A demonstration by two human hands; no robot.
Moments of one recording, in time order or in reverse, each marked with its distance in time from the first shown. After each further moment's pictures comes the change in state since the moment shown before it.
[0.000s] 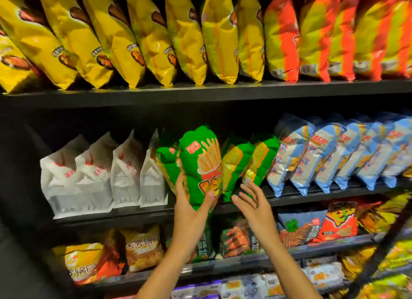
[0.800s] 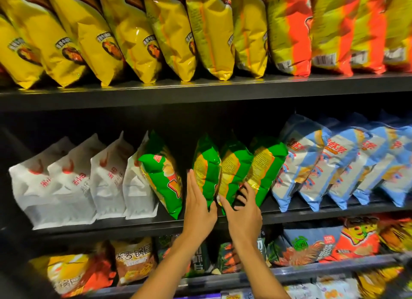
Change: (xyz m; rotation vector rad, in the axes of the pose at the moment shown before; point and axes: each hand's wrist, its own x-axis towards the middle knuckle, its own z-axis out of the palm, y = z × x) left_hand 0.084 -0.109 0.057 0.626 -0.085 0.219; right_hand 0.068 0.048 0.028 -0.401 0.364 -0.108
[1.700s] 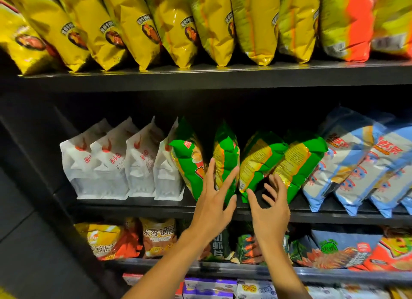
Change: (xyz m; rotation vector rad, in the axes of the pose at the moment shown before) left_hand -0.025 0.009 -0.046 0.156 -0.018 0.200; right_hand -0.013 -0.006 -0.004 0.289 -0.043 -0.057
